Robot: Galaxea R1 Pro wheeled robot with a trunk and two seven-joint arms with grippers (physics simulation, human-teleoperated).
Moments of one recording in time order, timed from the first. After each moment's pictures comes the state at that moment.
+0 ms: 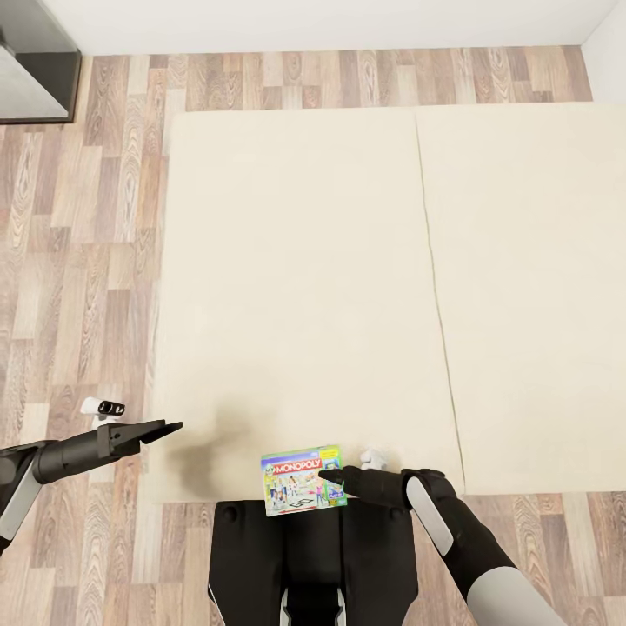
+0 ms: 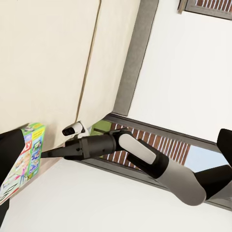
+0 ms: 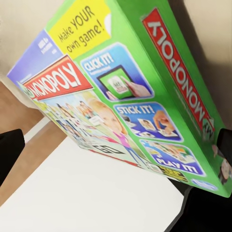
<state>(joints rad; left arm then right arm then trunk) -0.52 0.44 0.18 -1.10 0.41 0.90 -1.56 -0.55 0.01 0.16 -0.87 -0.52 0.75 0.42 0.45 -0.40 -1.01</state>
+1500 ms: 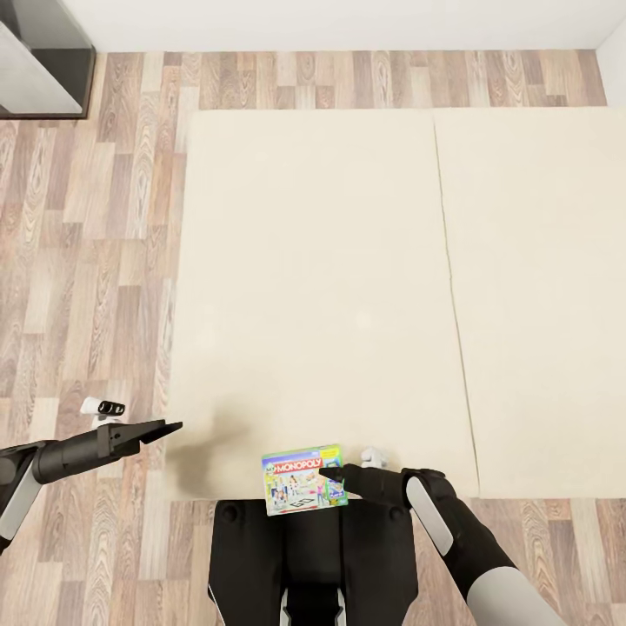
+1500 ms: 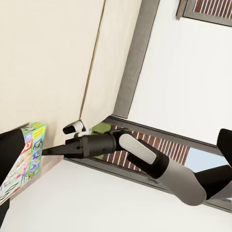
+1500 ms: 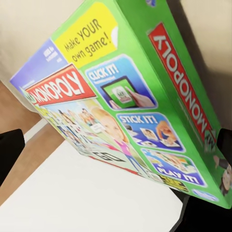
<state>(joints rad) -0.52 0.44 0.18 -1.10 0.41 0.90 -1.56 -0.55 0.01 0.16 -0.87 -0.53 0.72 0.42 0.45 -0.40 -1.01</state>
